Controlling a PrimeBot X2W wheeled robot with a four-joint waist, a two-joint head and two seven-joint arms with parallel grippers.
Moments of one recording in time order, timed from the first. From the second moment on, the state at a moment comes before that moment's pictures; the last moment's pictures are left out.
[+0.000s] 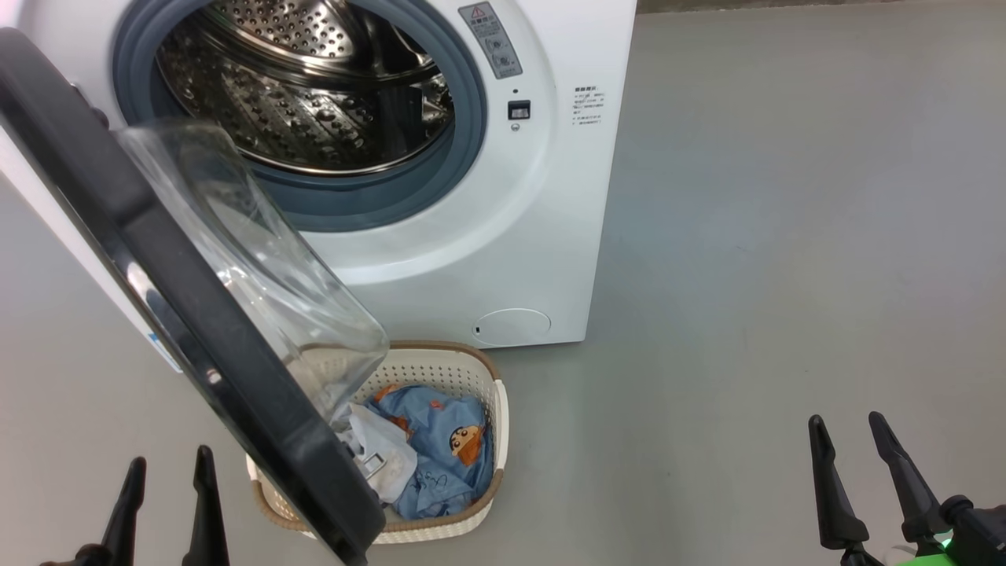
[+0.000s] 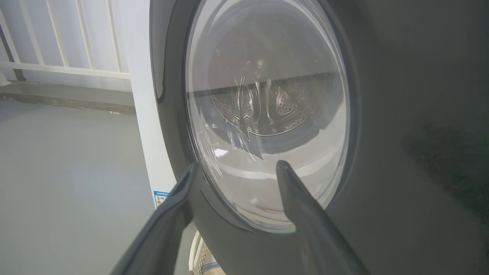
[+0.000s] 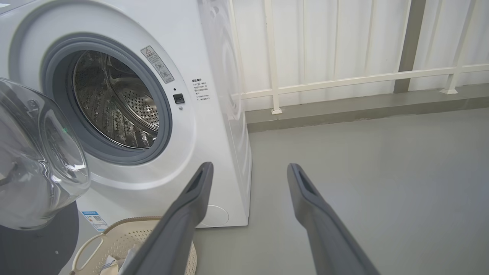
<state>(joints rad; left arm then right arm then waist) 0.11 0.06 0.09 0.01 -0.28 -0.13 -0.26 0.14 -0.05 -0.10 -0.04 0.24 0.13 -0.25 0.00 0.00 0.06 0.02</state>
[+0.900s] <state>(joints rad) 0.12 0.06 0.13 0.02 -0.28 -0.13 -0.26 0.14 -0.05 -0.11 -0.05 0.23 0.13 -0.25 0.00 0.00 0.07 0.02</state>
